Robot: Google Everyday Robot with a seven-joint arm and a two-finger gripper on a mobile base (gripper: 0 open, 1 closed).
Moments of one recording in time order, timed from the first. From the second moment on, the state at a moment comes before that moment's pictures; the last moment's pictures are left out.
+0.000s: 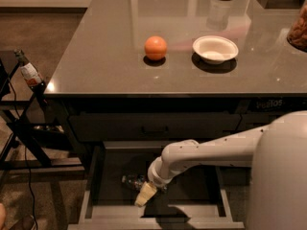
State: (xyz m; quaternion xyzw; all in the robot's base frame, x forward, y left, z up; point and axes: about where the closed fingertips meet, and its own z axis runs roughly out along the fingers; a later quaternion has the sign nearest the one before) arm 0.478 0.021 0.444 -0.54 0.81 0.19 0.16
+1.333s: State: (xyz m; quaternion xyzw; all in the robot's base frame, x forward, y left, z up) arm 0.497 0.002 0.381 -0.56 0.81 0.16 0.12
